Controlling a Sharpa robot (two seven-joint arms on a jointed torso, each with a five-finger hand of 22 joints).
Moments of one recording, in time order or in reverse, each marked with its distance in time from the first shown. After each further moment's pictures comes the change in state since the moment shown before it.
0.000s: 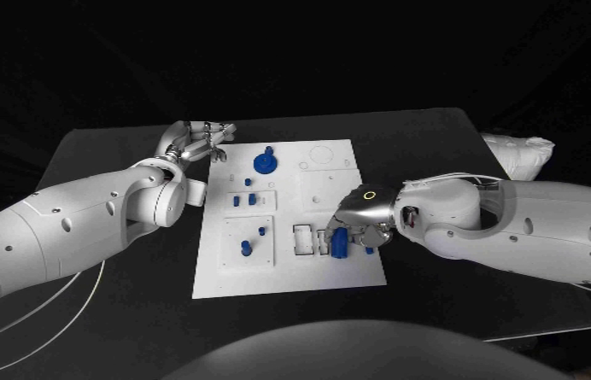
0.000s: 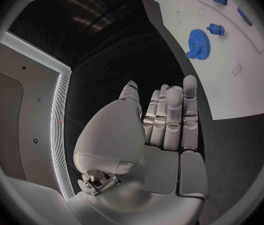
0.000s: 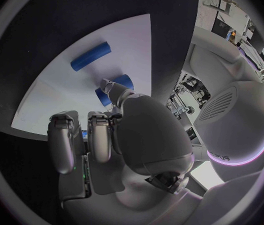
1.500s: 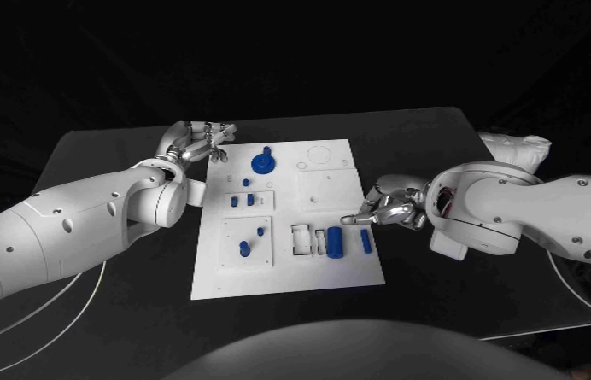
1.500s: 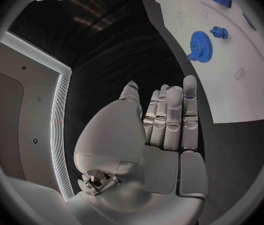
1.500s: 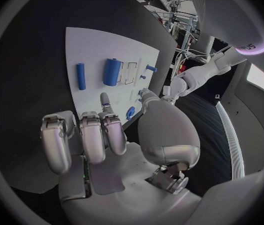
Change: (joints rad) left arm 0.000 0.012 0.000 -0.004 0.000 0.000 -0.002; left_hand 0.004 0.004 0.000 0.000 0.000 0.000 0.000 0.000 0.001 0.000 0.000 0.000 0.000 0.000 0.000 0.000 0.000 0.000 0.000 0.000 0.000 0.001; right arm 0.094 -0.164 -0.001 0.151 0.919 -0.138 -0.476; right_hand -0.470 -0.064 -0.379 0.363 0.089 -0.016 0.270 0.118 0.043 0.000 0.138 -0.007 -0.003 -0.002 0.116 0.000 0.001 0.000 -0.001 0.106 0.000 0.000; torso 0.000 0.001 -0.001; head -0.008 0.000
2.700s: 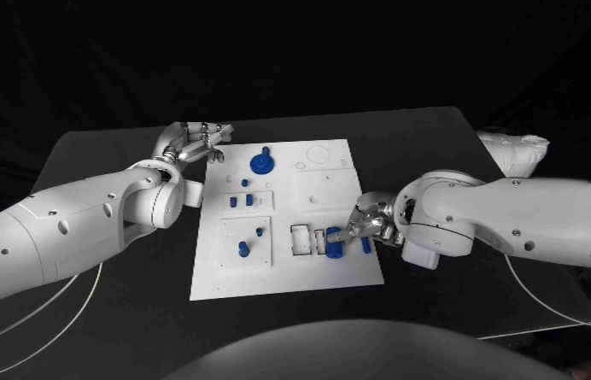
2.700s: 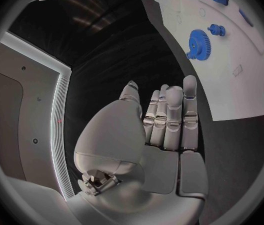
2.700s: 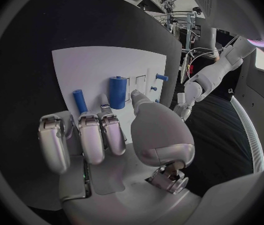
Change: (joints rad) left arm 0.000 -0.006 0.000 0.000 0.000 0.000 0.000; left_hand 0.000 0.000 0.000 0.000 0.000 0.000 0.000 0.000 0.000 0.000 0.000 0.000 0.000 0.000 0.000 0.000 0.000 0.000 0.000 0.000 0.000 0.000; right arm -0.060 0.164 0.007 -0.100 0.119 0.003 -0.137; right_hand 0.114 0.092 0.032 -0.096 -0.066 -0.066 0.012 -0.003 0.011 0.002 0.024 0.000 0.000 0.000 0.022 0.000 0.000 0.000 0.001 0.034 0.000 0.000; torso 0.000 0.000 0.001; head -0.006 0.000
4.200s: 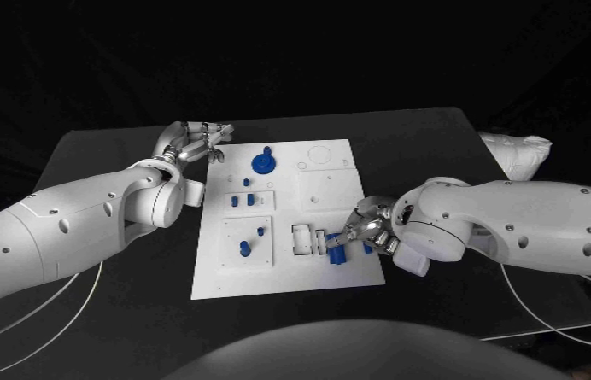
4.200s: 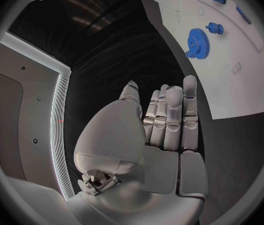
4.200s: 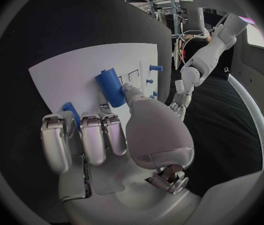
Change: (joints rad) left arm 0.000 -0.005 0.000 0.000 0.000 0.000 -0.001; left_hand 0.000 0.000 0.000 0.000 0.000 0.000 0.000 0.000 0.001 0.000 0.000 0.000 0.000 0.000 0.000 0.000 0.000 0.000 0.000 0.000 0.000 0.000; right arm -0.029 0.012 -0.004 -0.024 0.199 -0.110 0.068; right_hand 0.174 0.037 0.109 -0.081 0.060 0.039 -0.014 0.152 0.100 0.000 -0.040 0.000 0.000 -0.002 -0.046 0.000 0.000 0.000 0.000 -0.044 0.000 0.000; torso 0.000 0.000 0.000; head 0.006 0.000
